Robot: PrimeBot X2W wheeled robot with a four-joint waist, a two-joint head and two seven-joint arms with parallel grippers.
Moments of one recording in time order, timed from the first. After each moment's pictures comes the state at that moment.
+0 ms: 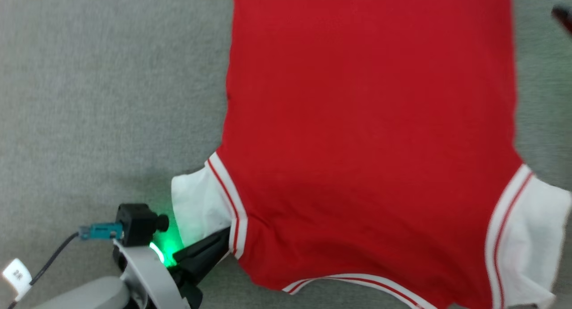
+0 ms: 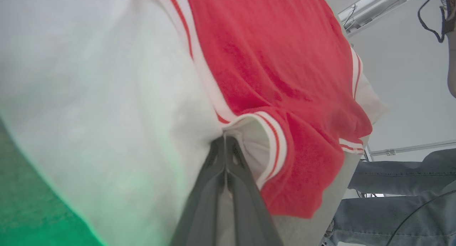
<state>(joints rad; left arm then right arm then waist) -0.62 0.90 -1.22 -0.02 -1.35 -0.13 -0.27 -0.89 -0.55 0.13 0.11 0.52 0.13 0.95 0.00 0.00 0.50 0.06</state>
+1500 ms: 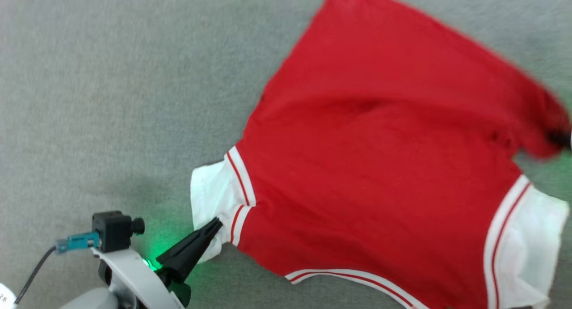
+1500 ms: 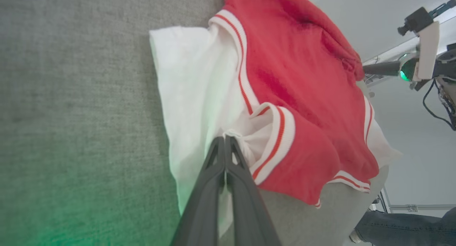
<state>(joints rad) -0.45 0.85 -0.99 0.00 -1.36 -0.13 -0.26 -0.71 -0.72 0.30 0.17 0.73 0.13 1.01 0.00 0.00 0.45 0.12</state>
